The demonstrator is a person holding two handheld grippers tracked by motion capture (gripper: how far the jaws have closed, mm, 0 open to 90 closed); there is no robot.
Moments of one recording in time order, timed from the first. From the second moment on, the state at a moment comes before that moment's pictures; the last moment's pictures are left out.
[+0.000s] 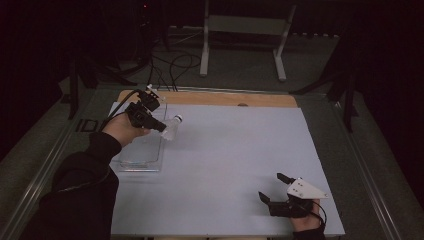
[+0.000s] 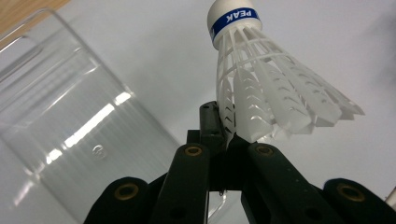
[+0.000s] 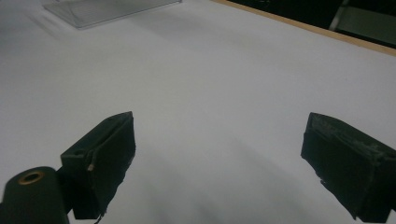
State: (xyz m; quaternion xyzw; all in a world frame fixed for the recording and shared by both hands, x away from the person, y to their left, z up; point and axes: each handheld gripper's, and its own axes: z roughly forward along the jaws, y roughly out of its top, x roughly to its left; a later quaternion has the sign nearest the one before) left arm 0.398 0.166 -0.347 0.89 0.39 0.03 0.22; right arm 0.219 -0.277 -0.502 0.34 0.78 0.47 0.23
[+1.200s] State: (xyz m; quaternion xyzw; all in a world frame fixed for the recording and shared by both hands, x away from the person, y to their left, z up) left arm 0.407 0.224 -0.349 0.83 0.50 0.10 0.25; right arm 0.220 -0.276 -0.503 0.34 0.78 0.47 0.23
